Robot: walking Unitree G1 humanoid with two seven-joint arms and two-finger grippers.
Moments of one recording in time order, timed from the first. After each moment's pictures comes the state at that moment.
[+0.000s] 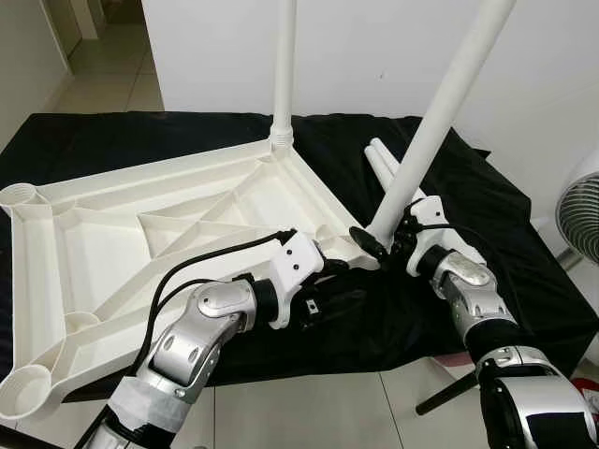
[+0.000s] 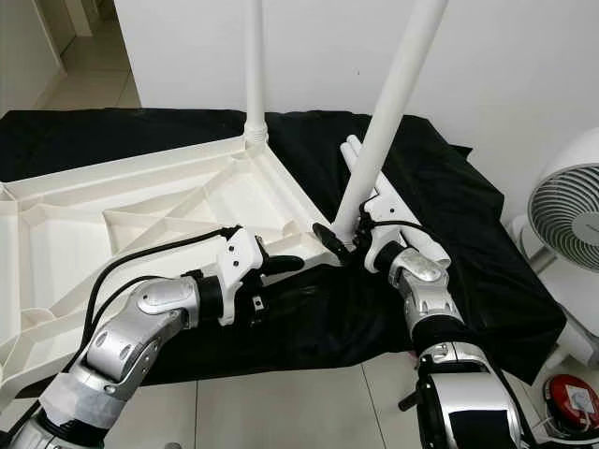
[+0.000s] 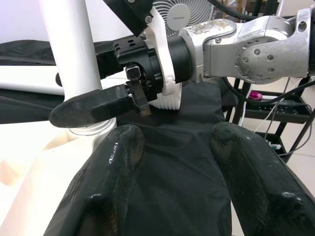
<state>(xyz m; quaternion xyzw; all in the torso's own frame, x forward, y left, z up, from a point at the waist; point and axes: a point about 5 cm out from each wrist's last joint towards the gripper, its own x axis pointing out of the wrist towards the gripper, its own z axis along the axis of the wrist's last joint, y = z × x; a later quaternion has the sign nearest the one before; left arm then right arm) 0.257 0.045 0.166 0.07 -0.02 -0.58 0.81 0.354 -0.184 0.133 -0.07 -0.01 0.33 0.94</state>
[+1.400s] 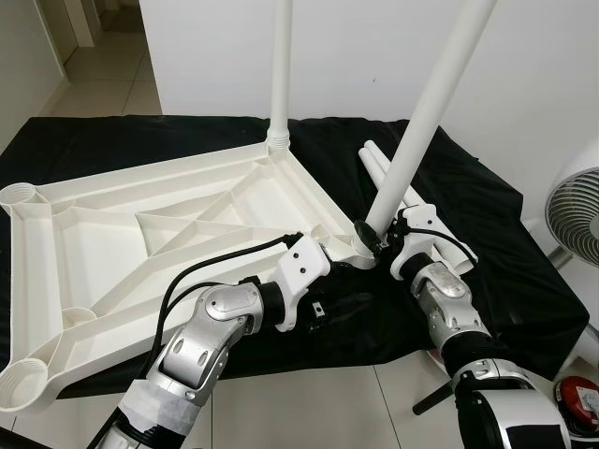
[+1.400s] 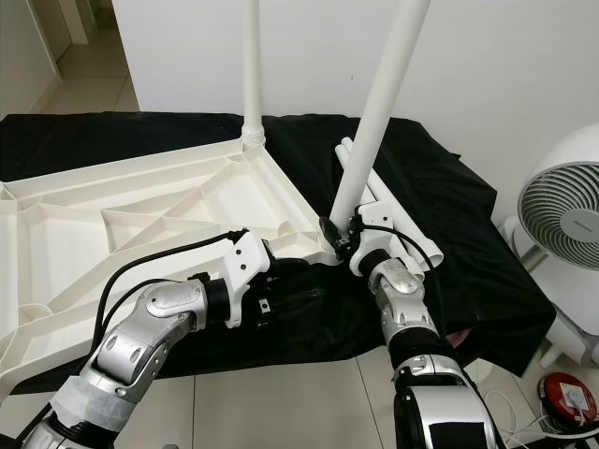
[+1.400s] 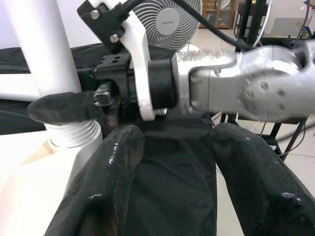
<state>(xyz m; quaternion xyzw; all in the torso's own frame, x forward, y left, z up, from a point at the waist) 0.257 0.039 0.162 0.07 -0.02 -0.58 0.81 0.351 -0.156 0.115 0.00 -0.02 0.16 0.99</state>
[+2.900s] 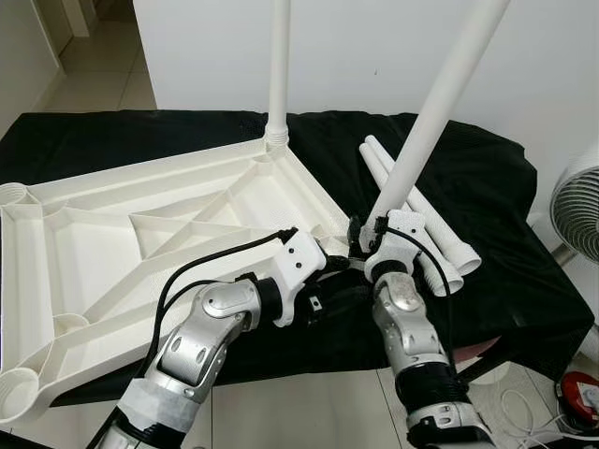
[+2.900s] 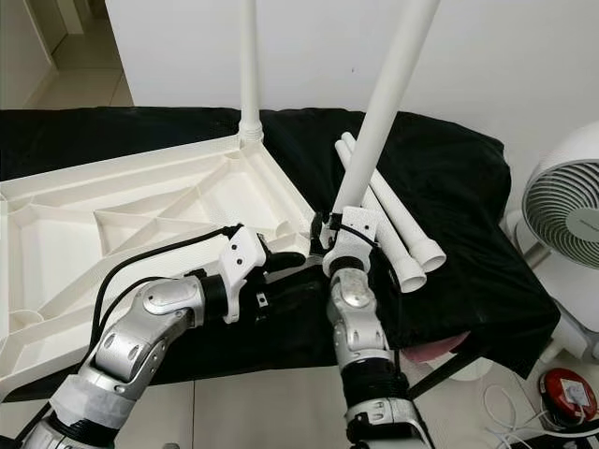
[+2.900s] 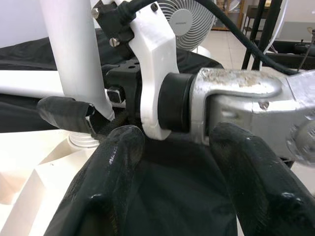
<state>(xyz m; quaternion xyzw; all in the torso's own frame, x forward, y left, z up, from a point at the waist) 0.261 0.041 0.166 0.07 -0.03 -0.57 0.82 0.332 -0.134 0.131 0.02 -0.04 0.00 1.00</state>
